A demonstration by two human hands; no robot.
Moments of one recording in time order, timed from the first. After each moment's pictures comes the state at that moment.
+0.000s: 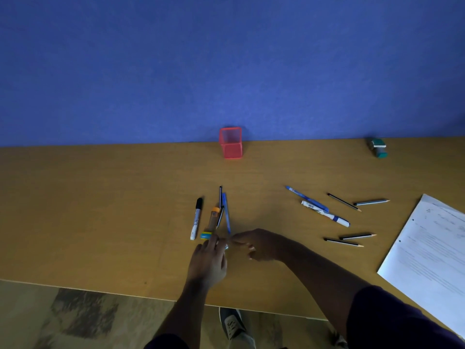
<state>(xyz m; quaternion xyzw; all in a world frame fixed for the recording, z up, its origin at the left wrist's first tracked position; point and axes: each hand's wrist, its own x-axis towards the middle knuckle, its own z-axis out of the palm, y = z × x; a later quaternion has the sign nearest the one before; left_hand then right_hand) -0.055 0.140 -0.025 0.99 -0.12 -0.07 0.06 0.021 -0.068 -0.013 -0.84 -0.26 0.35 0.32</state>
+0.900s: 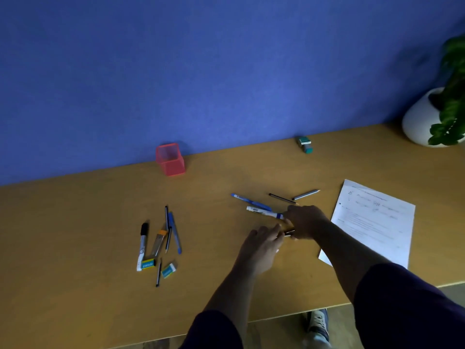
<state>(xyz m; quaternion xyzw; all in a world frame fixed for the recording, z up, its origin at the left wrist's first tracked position) 0.001 -0.104 -0.025 0.90 -0.42 -0.10 0.05 0.029 -0.296 0.026 -0.96 -0.11 0.24 -0.04</state>
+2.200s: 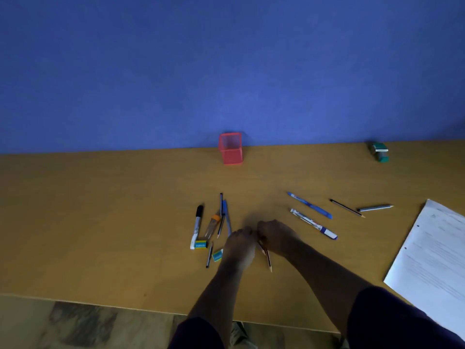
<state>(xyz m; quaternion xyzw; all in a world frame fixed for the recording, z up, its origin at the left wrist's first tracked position) 0.012 0.059 -0.012 0.98 -0.15 -0.14 0.07 0.051 -0.084 -0.010 -0.94 -0.14 0.24 0.17</state>
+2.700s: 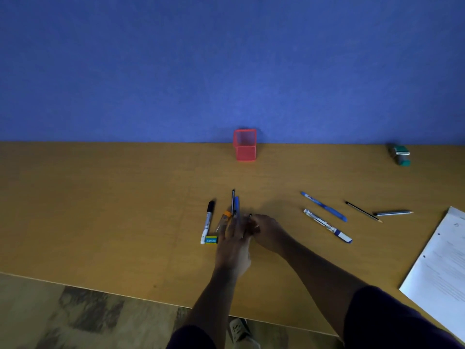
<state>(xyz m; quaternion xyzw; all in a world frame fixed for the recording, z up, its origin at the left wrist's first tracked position) -0.008 0.105 -0.030 0.99 -0.11 -0.07 0.04 0.058 -0.034 -0.006 -0.89 -0.09 0.25 0.37</state>
